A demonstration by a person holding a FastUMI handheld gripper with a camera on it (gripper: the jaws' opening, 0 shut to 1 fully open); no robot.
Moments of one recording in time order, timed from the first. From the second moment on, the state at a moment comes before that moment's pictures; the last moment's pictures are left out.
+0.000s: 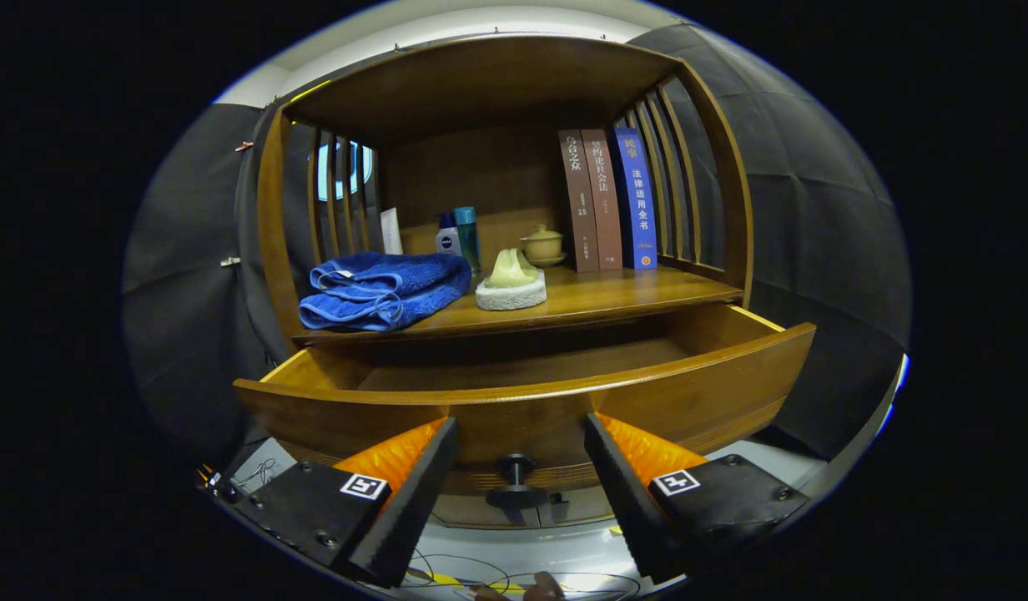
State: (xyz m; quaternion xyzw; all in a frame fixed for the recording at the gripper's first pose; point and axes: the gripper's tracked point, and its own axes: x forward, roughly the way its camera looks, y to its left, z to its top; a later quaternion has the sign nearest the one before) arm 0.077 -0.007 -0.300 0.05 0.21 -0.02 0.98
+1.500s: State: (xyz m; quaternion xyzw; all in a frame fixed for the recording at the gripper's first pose) arm 0.157 -0.010 -0.321 0.05 0.22 -0.02 0.97
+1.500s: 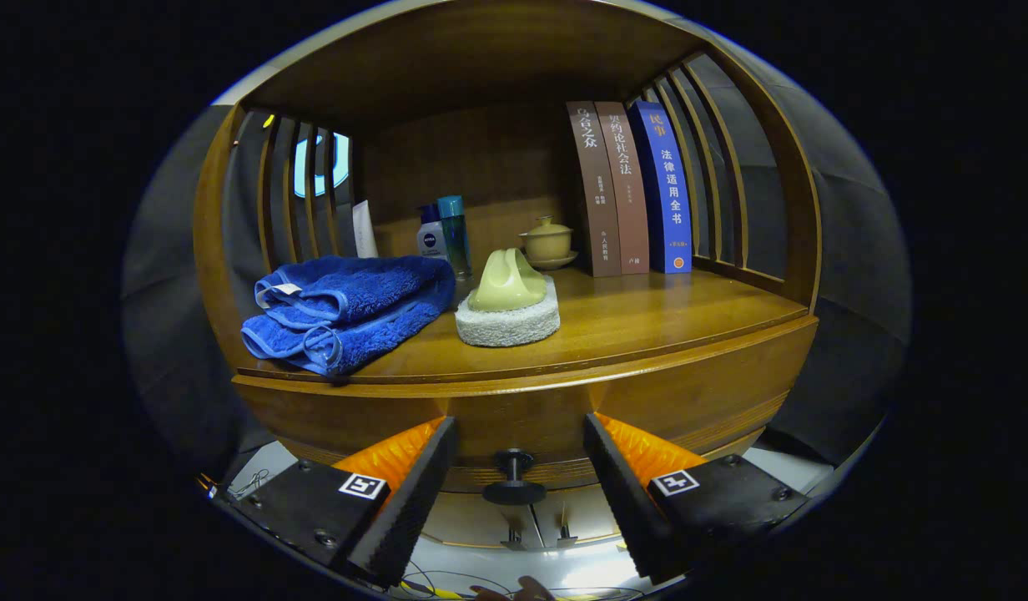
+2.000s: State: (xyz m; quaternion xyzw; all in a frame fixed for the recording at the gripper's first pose) arm 0.129 -0.008 -0.284 0.05 0.20 -0.02 0.98
